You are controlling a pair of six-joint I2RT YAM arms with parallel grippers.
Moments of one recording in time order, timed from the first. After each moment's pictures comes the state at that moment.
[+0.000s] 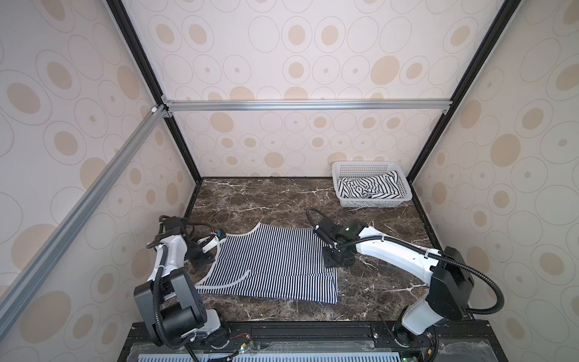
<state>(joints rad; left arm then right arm) 0.42 1.38 0.93 -0.85 0.32 1.33 0.79 1.63 1.30 -1.10 0.09 0.74</state>
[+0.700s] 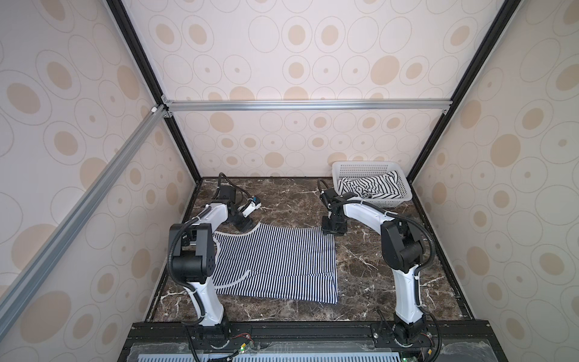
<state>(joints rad) 0.01 1.88 1.30 -0.58 0.31 0.76 0.49 2.13 1.66 -0.96 -0.03 0.59</state>
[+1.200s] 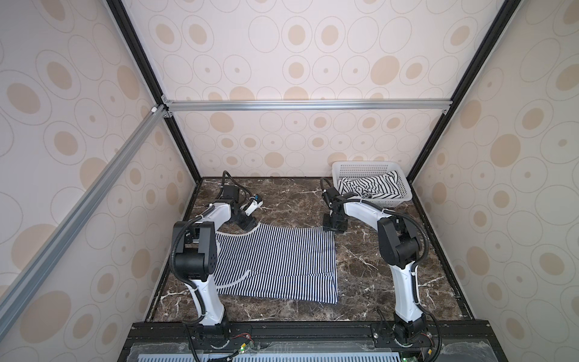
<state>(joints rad) -0.03 1.89 1.30 -0.54 0.30 0.69 0.44 2.17 1.68 -0.90 -0.01 0.60</state>
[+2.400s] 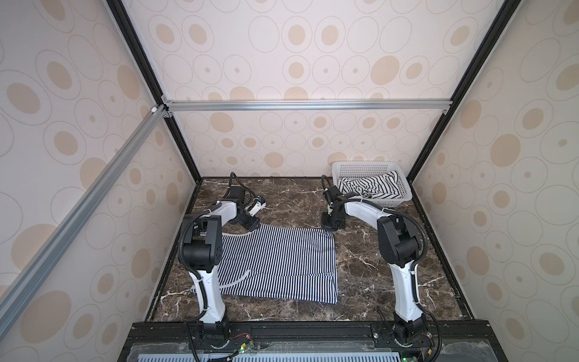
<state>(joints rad) -0.06 2.02 1.37 -0.55 0.27 0.64 0.44 2.18 1.67 -0.82 -0.14 0.53</state>
